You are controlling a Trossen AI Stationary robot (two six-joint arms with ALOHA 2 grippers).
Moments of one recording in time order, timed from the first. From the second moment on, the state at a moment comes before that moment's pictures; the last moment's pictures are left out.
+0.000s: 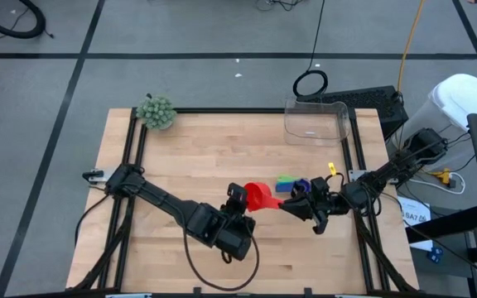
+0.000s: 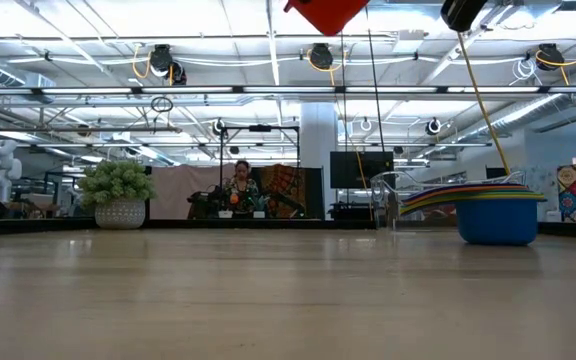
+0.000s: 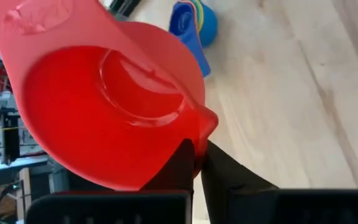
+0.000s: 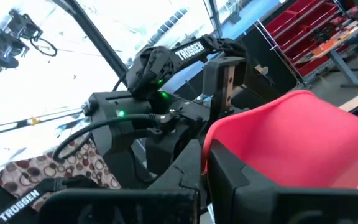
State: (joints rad) left arm -0.46 2.07 2.07 -1.20 -0.78 0.13; right arm 0.58 1.26 0.42 1.17 0.42 0.55
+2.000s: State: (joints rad) left arm -0.33 2.07 1.72 -1.15 -0.17 0.08; right arm 0.58 0.89 0.42 0.91 0.48 0.11
